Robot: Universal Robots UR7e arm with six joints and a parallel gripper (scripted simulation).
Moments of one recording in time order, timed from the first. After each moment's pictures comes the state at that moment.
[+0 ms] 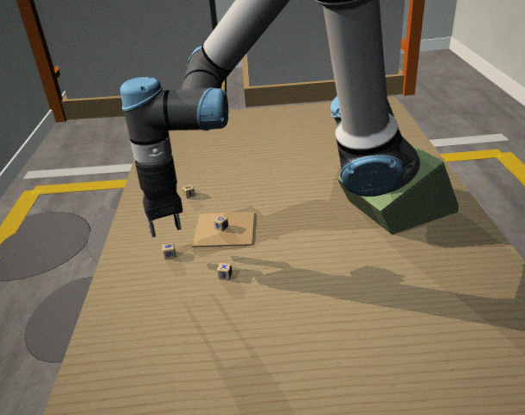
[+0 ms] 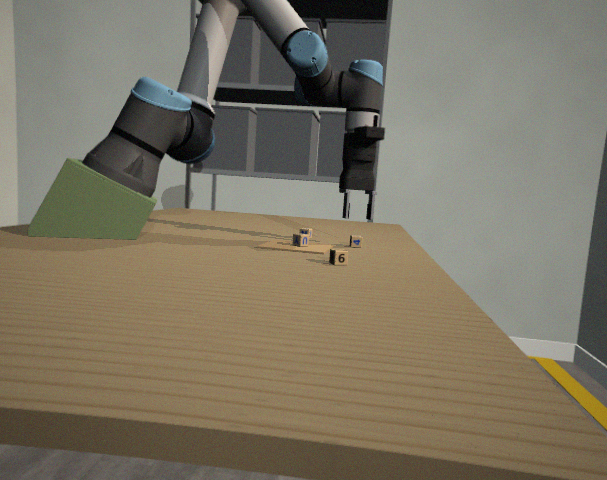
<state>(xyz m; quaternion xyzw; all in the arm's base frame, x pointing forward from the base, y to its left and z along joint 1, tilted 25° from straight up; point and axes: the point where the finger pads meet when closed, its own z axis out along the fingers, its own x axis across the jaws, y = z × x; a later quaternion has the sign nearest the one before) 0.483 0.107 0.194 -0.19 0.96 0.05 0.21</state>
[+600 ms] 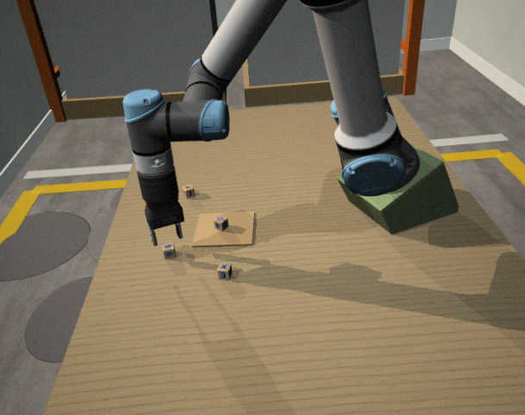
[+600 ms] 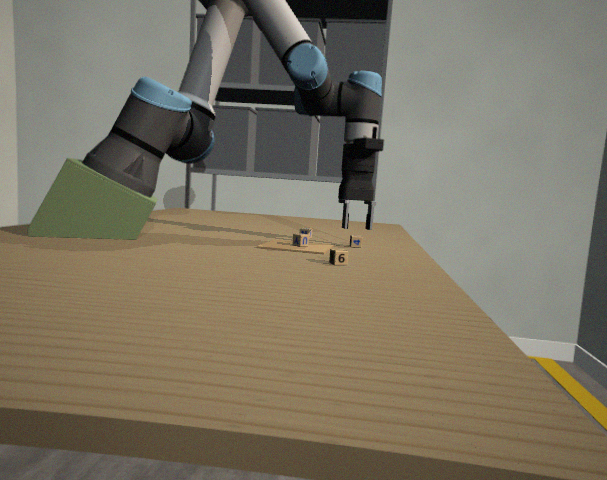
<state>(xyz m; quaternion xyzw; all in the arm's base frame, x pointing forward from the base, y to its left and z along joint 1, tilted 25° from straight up) 0.492 0.111 0.173 -0.19 0.96 0.05 0.21</state>
